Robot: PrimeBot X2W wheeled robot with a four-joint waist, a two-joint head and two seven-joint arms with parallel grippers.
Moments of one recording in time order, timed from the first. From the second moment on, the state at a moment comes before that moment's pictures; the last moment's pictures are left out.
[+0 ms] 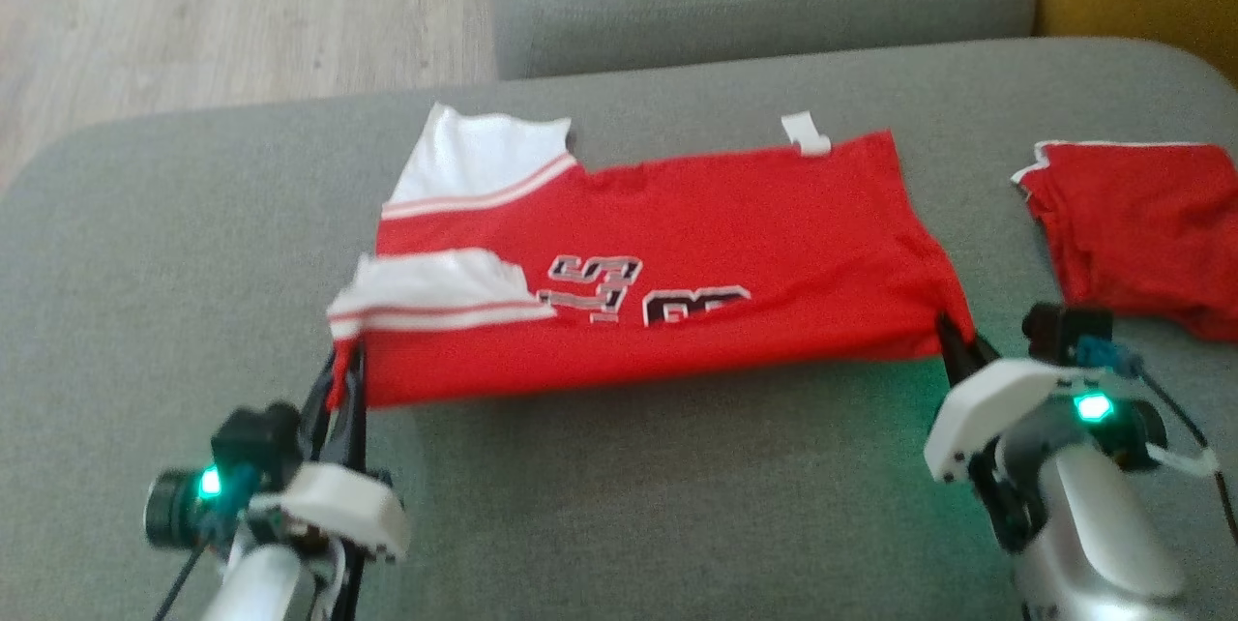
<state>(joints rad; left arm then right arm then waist) -0.19 0.25 -0.36 0.38 -0.39 0.10 -0.12 -0.33 -0.06 -0.02 0.68 0.12 0.13 0.06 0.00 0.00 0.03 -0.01</state>
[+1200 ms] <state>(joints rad) -0.16 0.34 -0.37 0.18 -0.41 0.09 -0.10 -0.17 -0.05 -0.13 0.17 0.13 0.13 0.17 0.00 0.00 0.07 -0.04</state>
